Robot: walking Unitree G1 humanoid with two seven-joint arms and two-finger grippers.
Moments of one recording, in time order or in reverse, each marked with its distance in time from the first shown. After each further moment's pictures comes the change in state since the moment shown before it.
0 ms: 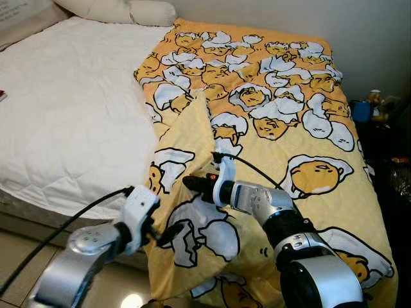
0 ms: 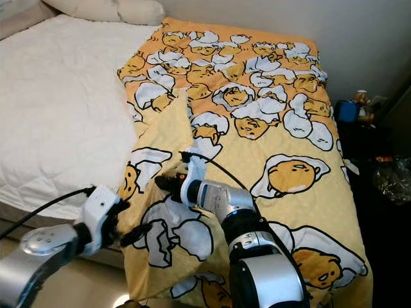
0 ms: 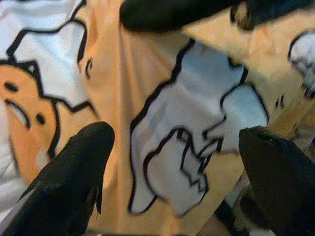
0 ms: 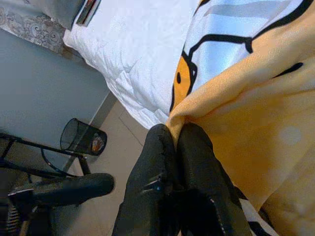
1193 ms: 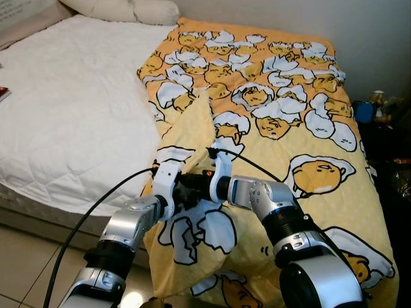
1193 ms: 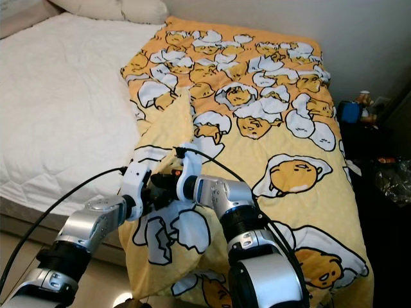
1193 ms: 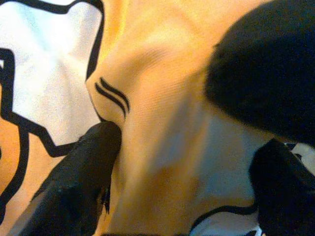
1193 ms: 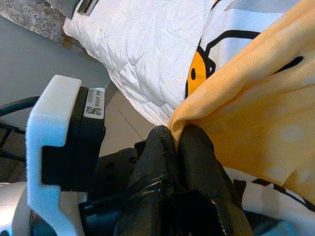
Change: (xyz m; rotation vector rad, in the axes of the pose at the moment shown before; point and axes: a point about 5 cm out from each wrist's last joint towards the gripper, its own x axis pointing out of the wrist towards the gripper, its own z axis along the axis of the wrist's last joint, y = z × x) left arm 0.092 0.025 0.009 -0.255 0.032 0.099; right arm 0.000 0.013 0.008 -0.029 0.026 -0.013
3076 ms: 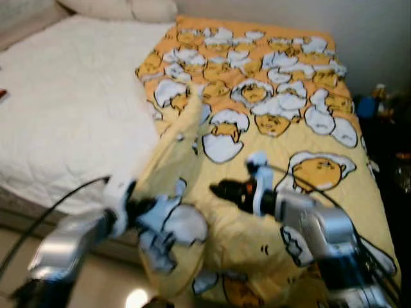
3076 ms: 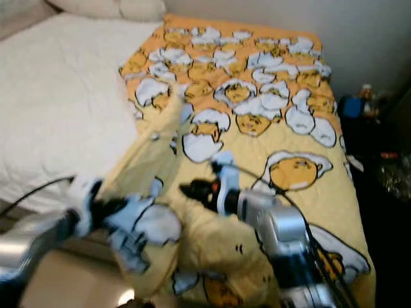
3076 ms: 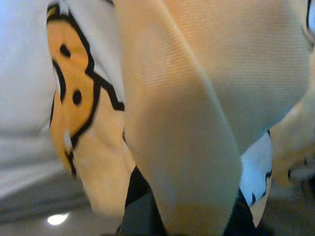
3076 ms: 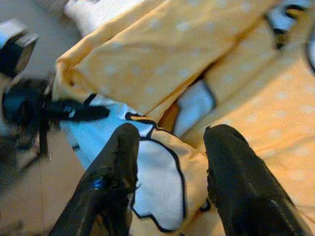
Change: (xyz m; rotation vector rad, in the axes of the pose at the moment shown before) left arm -0.094 0.051 -0.023 0.047 0.019 -0.023; right arm -0.089 -0.016 -0.015 -0.370 -0.049 0.005
